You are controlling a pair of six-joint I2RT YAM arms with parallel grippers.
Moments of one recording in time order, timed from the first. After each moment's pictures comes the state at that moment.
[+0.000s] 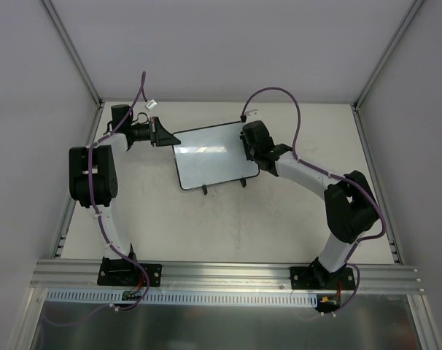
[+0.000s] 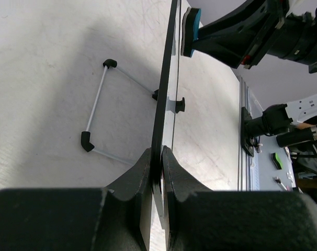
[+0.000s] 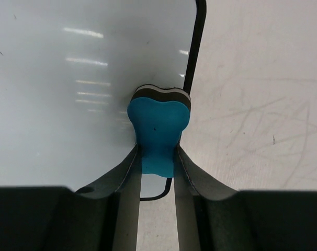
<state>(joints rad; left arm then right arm) 0.08 2.01 1.31 0.06 1.36 -0.18 0.64 1.74 1.23 -0.18 0.38 0.12</state>
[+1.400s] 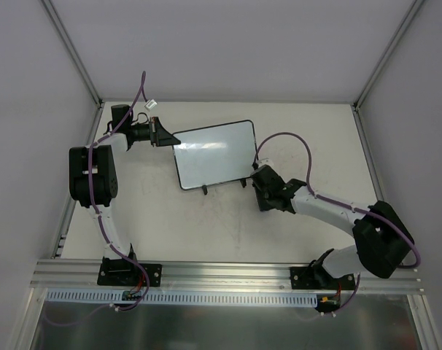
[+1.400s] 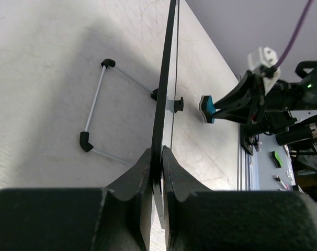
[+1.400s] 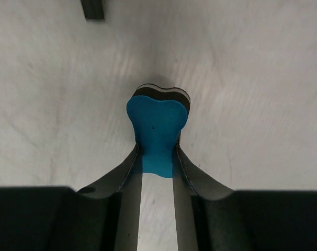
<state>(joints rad) 0.08 2.01 1.31 0.06 1.37 -0.17 0.76 1.42 0.83 -0.45 0.29 0.36</state>
